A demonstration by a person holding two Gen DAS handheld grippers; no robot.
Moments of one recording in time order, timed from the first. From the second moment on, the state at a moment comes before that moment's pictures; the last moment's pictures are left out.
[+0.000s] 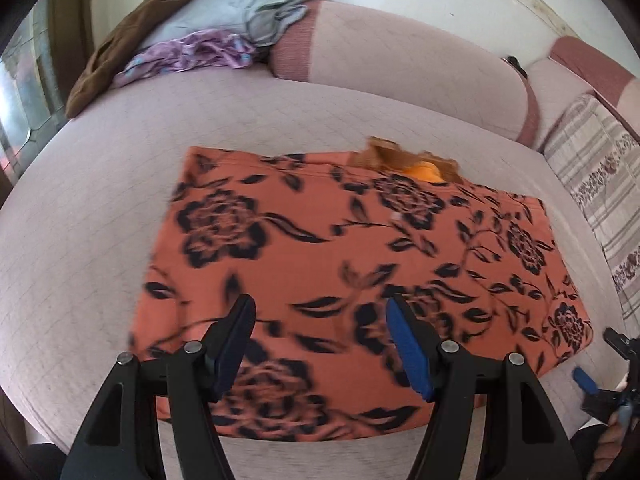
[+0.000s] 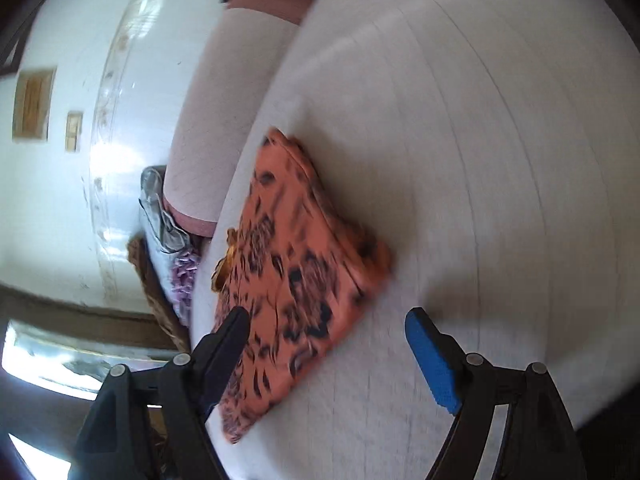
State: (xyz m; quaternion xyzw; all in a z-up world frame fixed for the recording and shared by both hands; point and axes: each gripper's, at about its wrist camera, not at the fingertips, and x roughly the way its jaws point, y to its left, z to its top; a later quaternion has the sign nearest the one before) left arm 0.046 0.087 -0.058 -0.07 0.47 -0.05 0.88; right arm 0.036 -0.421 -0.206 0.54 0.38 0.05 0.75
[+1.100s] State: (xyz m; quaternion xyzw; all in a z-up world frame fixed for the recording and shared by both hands) left arm 0.049 0.061 -0.091 -0.01 0.50 -0.04 0.86; right arm 0.258 -0.439 -0.189 0.36 0.49 0.14 0.78
